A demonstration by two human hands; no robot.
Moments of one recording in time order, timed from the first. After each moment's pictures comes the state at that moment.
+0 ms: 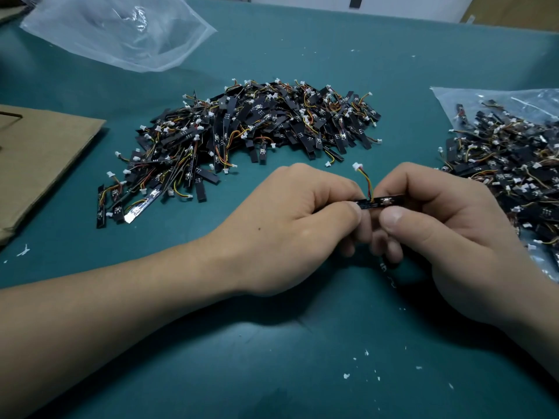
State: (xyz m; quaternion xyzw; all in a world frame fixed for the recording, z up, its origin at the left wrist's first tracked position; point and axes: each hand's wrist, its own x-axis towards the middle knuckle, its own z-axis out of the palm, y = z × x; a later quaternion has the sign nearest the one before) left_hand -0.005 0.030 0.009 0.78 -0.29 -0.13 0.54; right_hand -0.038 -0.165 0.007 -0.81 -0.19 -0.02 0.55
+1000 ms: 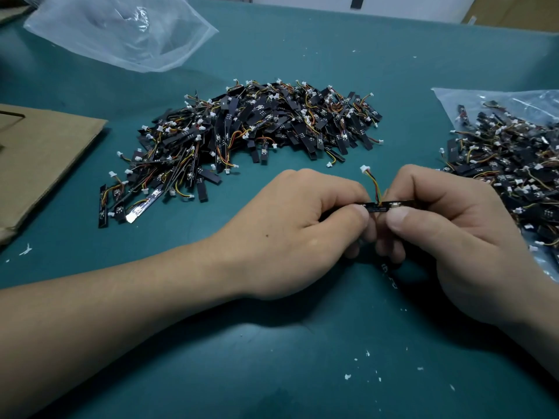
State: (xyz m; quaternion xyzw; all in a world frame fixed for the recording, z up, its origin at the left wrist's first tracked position) left_hand -0.010 0.028 0.015 0.81 -0.29 -0.11 0.49; right_hand -0.038 -0.167 0.006 -0.81 -0.19 -0.03 0.56
